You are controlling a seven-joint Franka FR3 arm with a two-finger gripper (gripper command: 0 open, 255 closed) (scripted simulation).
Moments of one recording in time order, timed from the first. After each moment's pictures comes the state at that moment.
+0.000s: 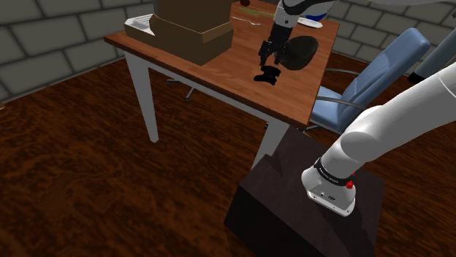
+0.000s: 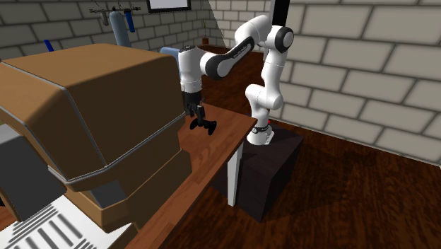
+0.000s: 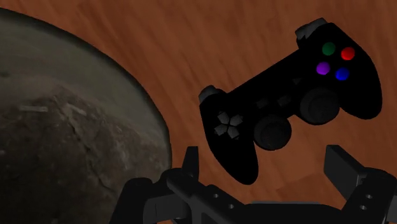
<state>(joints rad) -0.16 -0.31 -0.13 -2.27 0.02 1.96 -0.03</state>
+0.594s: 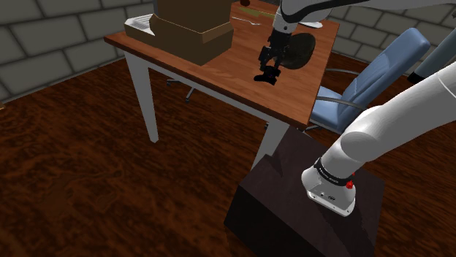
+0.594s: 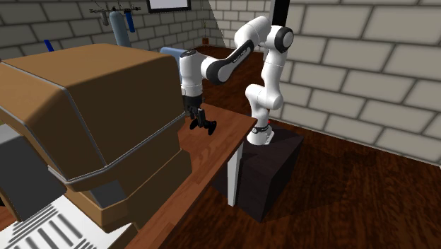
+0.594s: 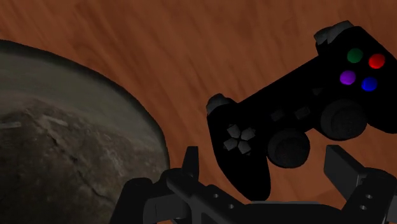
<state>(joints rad) -0.16 -0.31 -0.13 -2.31 0.00 2.00 -0.03</state>
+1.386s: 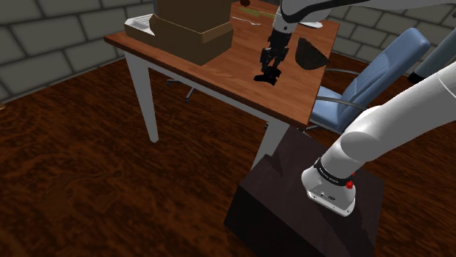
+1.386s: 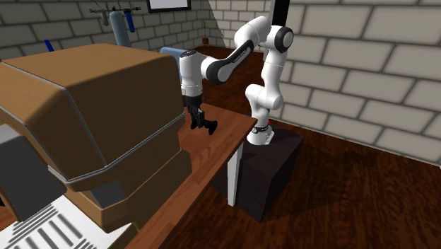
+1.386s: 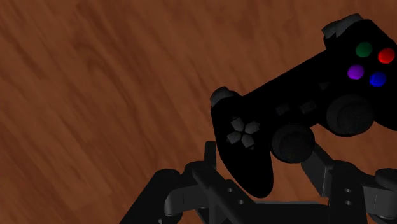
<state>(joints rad) -0.16 -0.30 -0.13 -2.31 0.00 2.00 -0.03</state>
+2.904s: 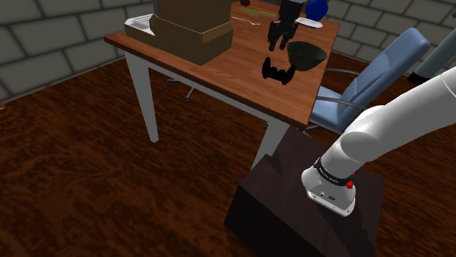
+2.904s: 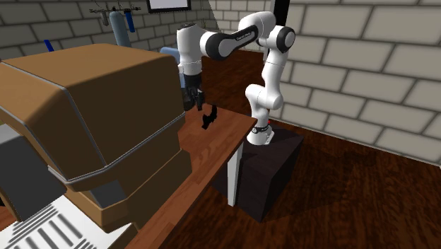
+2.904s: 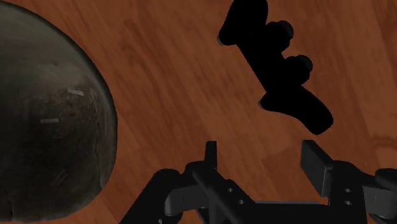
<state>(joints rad) -0.16 -0.35 -0.13 -2.10 0.00 1.74 -0.04</state>
